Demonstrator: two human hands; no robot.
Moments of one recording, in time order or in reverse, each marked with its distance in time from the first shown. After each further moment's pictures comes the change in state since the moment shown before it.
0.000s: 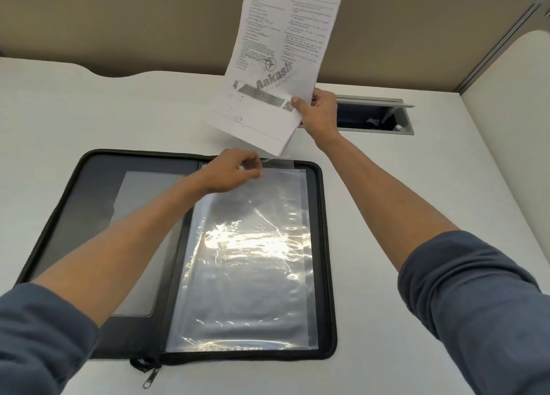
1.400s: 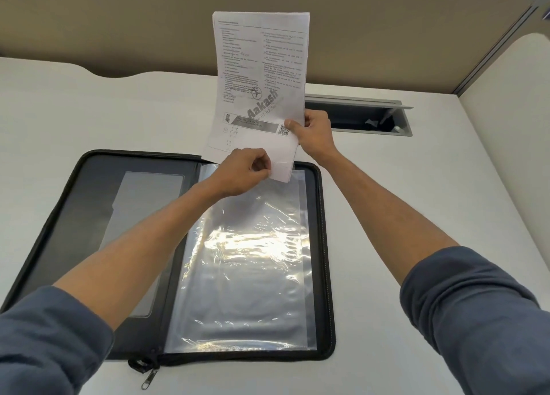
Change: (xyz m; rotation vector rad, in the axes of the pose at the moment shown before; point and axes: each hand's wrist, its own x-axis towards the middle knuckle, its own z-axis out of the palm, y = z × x) left_hand 0.008 0.012 0.019 -0.022 0.117 0.011; right_hand -0.020 0.023 -0.004 -0.172 -0.116 -0.053
